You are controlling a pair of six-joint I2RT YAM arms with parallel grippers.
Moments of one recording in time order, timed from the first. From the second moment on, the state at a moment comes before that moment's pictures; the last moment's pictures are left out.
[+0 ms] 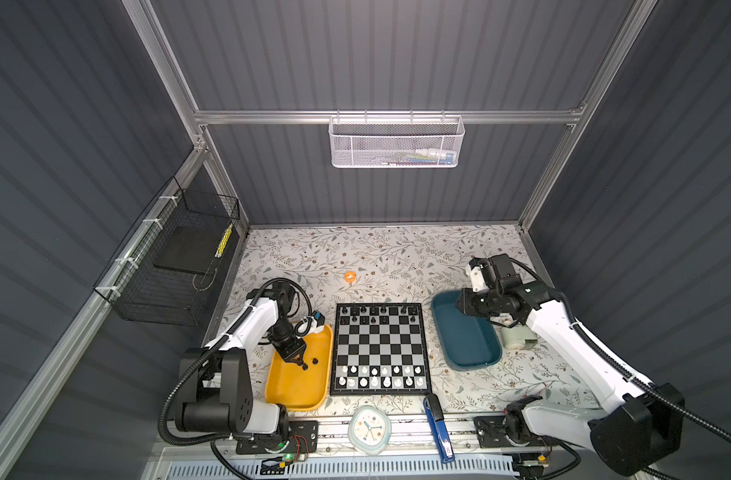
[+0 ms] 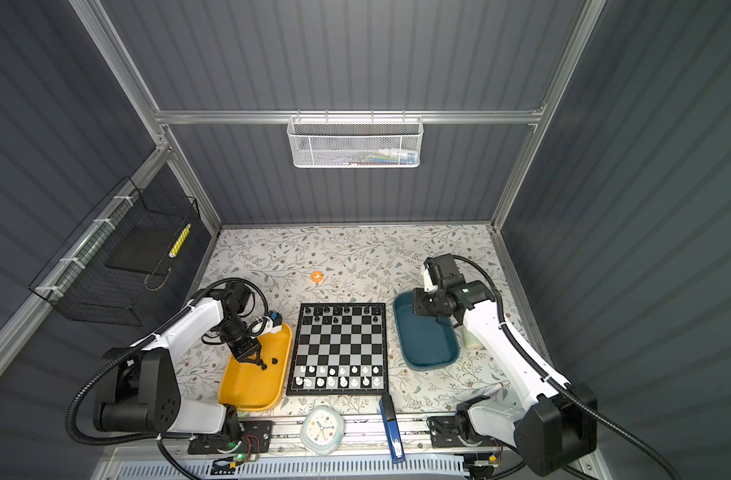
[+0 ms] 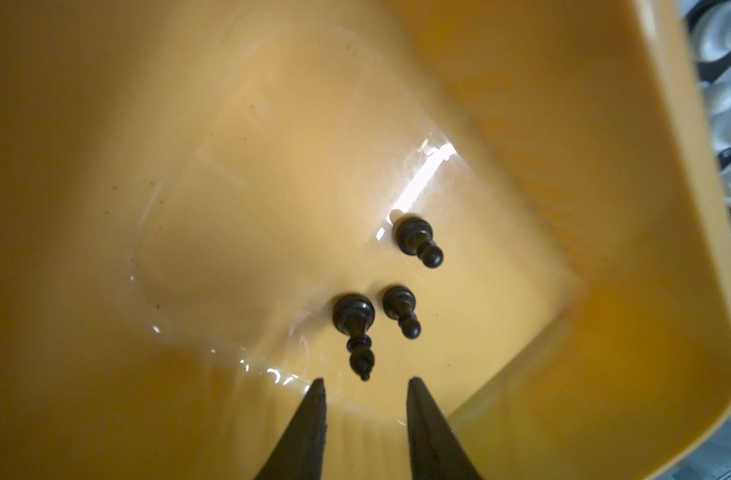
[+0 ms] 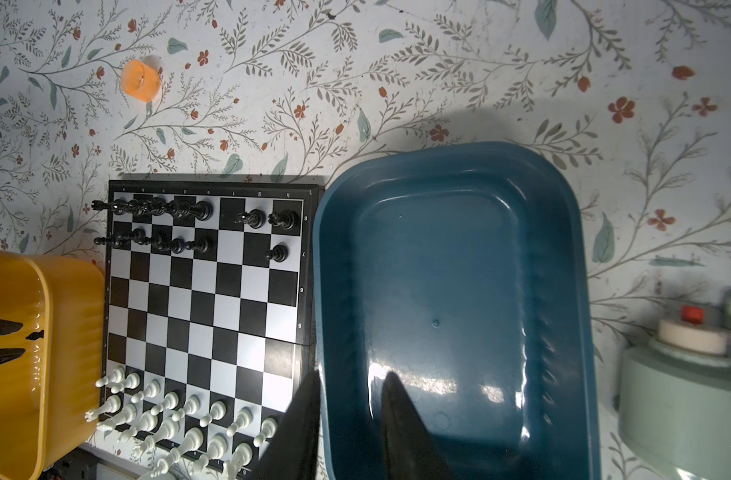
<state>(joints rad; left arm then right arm) -0.08 1.43 0.89 -1.15 0.12 0.84 0.33 1.21 1.04 -0.84 -0.13 0.36</state>
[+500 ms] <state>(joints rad) -0.08 1.45 0.87 -1.10 0.12 0.81 0.33 1.21 1.03 -0.83 -0.13 0.37</state>
